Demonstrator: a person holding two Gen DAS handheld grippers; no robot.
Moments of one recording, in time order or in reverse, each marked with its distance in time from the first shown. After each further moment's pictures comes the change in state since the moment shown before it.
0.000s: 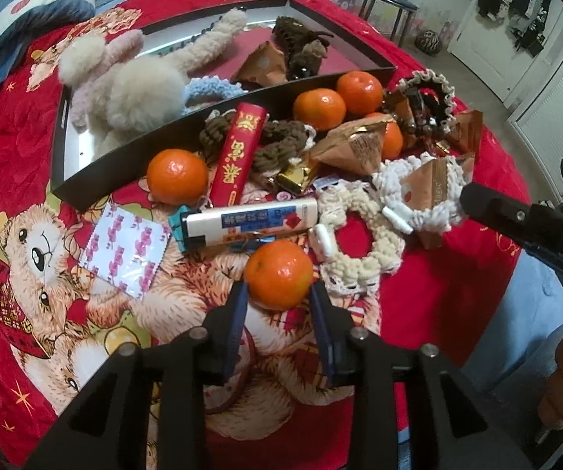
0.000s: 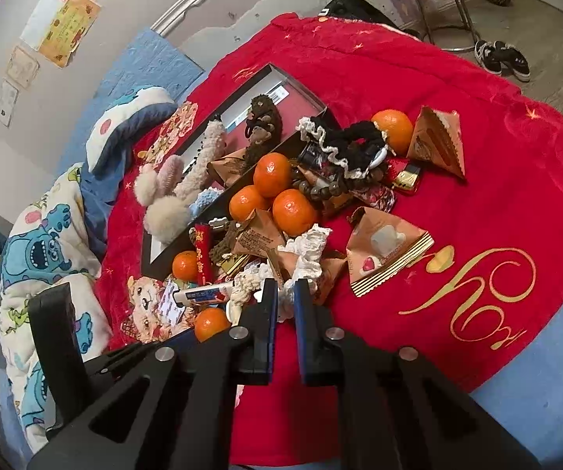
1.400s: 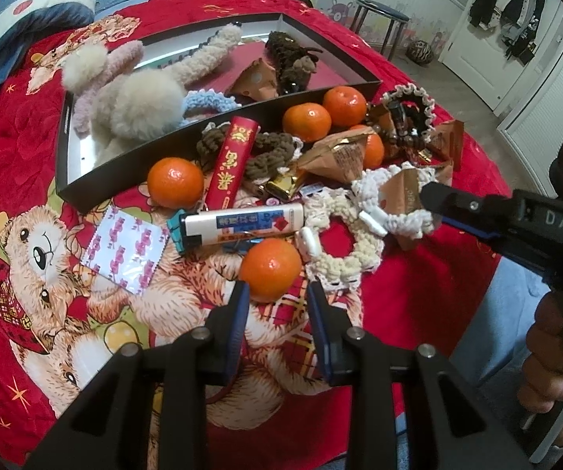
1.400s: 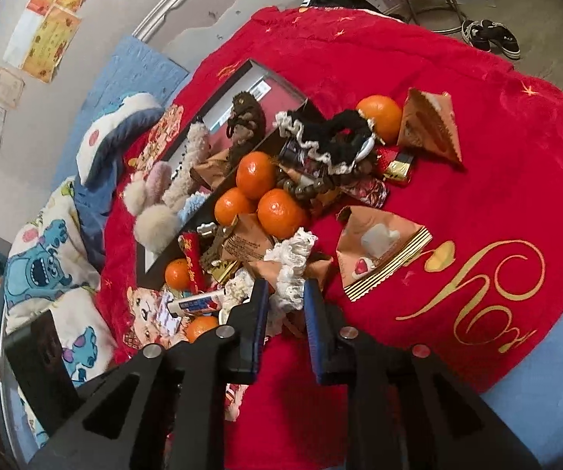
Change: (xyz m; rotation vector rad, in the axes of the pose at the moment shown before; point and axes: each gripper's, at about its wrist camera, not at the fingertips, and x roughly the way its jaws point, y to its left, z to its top) left arm -0.018 -0.002 -0.006 -0.007 -0.037 -0.039; right arm 0.010 -0.010 0.004 0.070 0.017 -0.005
